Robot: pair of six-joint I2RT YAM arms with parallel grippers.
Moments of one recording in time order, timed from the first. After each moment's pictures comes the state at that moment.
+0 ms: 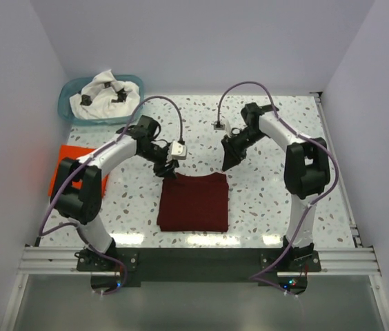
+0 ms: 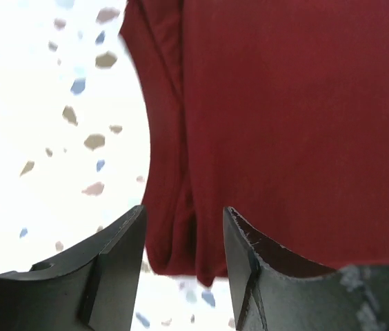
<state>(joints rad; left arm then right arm) -0.34 1.73 1.22 -0.75 0.84 1.14 0.29 2.04 1.66 -1.22 -0.86 -0.78</state>
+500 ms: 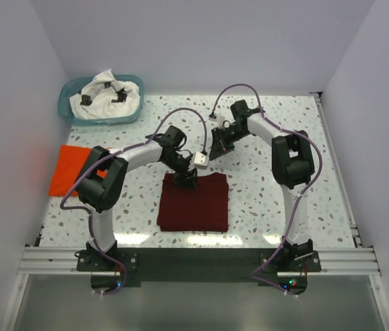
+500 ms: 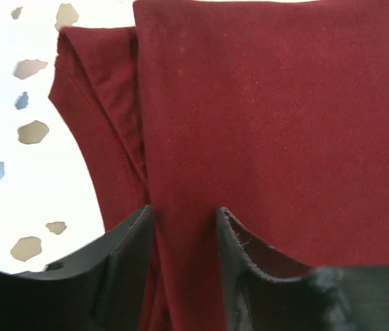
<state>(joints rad) -0.53 1.93 1.26 -0.59 0.85 0.98 0.31 2.25 1.76 -0.83 -0.85 -0.15</state>
